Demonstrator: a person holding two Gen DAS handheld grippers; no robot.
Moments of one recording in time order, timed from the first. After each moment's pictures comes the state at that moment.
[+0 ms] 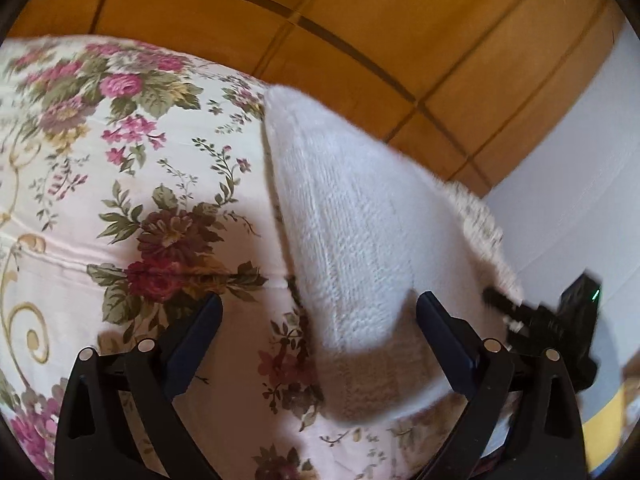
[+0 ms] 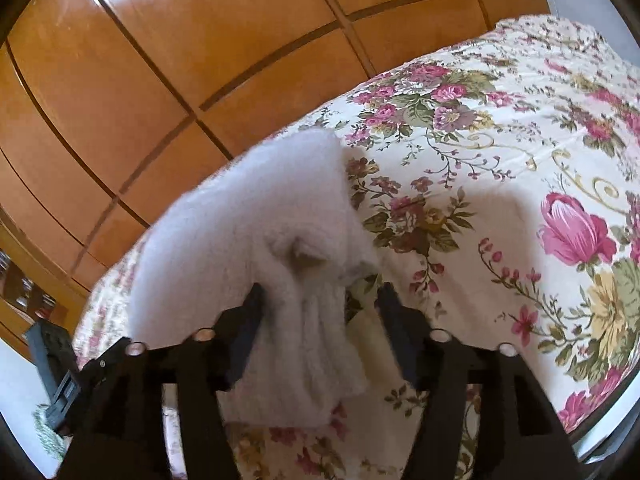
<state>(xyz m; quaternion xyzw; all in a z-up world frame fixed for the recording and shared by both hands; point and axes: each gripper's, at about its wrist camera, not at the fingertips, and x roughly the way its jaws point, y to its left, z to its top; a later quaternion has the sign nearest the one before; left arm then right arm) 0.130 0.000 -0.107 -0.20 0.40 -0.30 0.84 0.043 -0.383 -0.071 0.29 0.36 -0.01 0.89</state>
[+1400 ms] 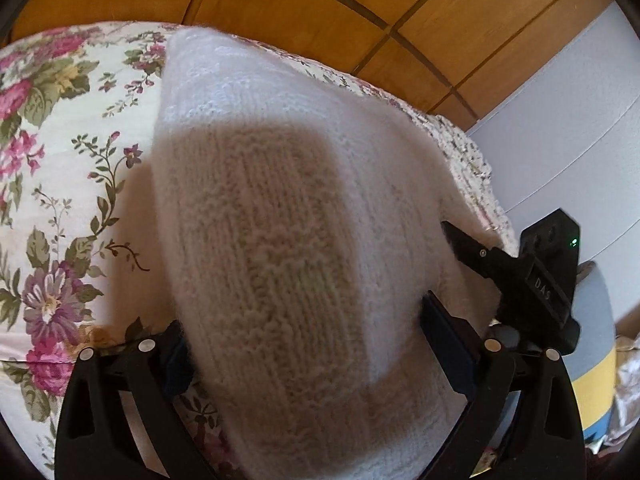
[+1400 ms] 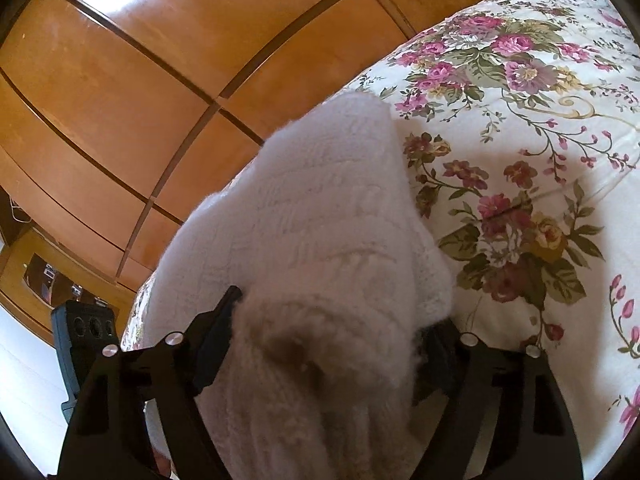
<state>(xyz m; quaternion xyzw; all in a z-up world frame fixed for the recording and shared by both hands) 0.183 -0.088 -0.104 -0.11 0.49 -0.37 0.79 0.115 -0.372 -0.101 0.35 0.37 0.08 0.86</state>
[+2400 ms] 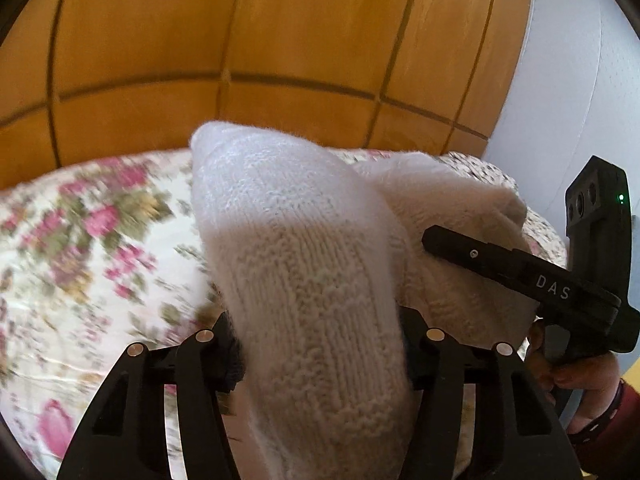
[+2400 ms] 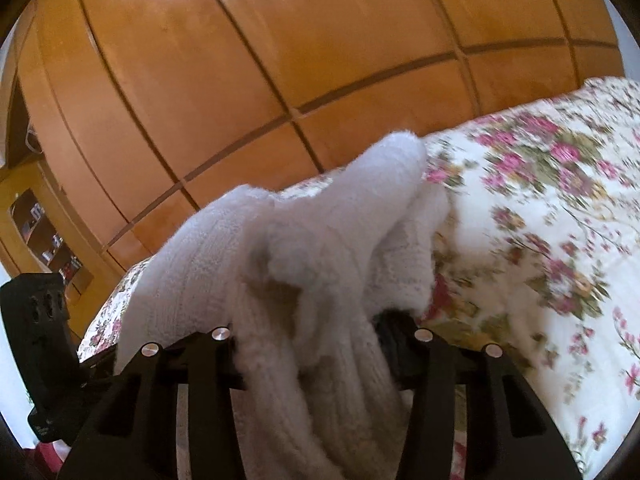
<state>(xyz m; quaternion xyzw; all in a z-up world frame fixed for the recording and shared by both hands) 0.133 -0.036 -0.051 0.00 0.31 -0.31 0.90 0.105 -0.279 -0.040 0.22 0.29 0.09 0.93</state>
